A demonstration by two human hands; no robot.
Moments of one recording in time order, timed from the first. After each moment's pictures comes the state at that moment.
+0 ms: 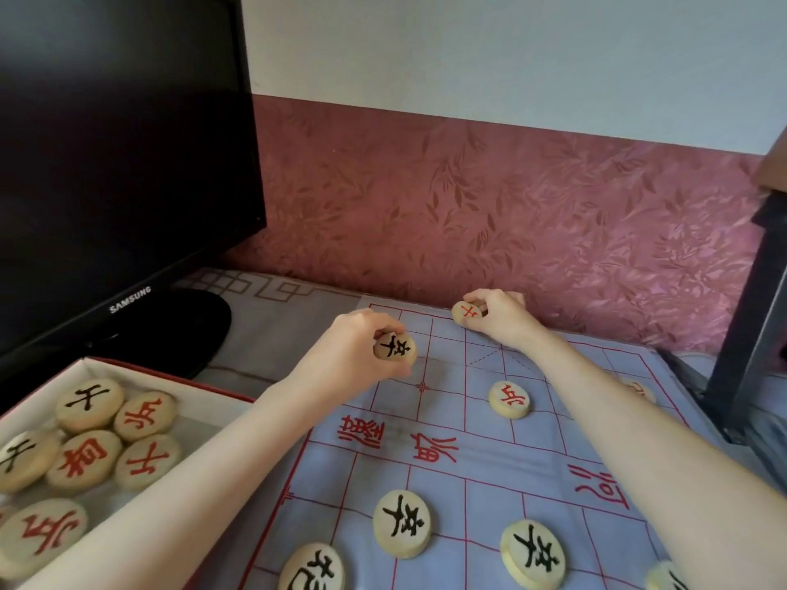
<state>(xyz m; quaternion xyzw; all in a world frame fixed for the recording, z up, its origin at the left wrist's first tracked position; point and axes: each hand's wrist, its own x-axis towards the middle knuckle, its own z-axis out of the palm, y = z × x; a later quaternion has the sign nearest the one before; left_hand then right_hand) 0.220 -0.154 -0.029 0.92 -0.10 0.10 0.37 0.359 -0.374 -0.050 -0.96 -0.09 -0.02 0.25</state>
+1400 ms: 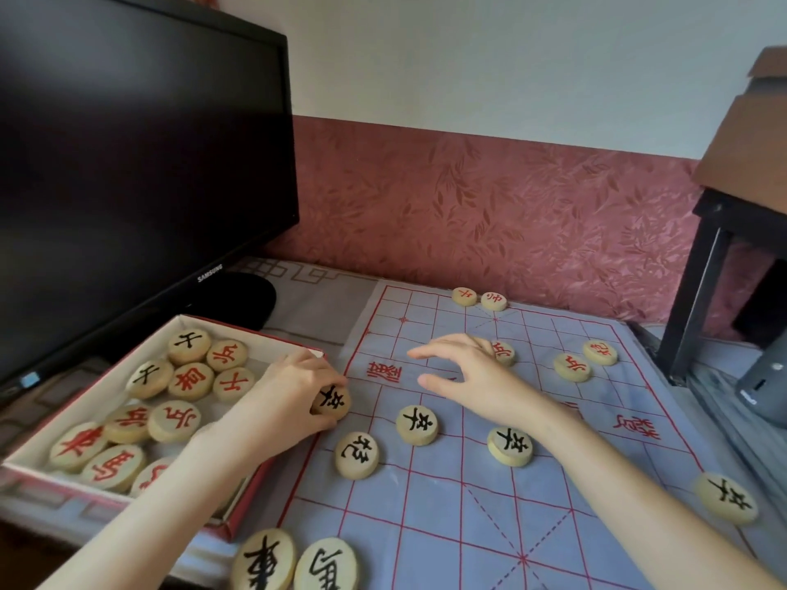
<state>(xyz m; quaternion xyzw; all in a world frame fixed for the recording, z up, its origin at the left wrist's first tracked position) 0.088 -0.089 -0.053 0.98 -0.14 0.08 0.13 0.138 -0.334 -0.027 -0.92 -0.25 0.05 0.28</state>
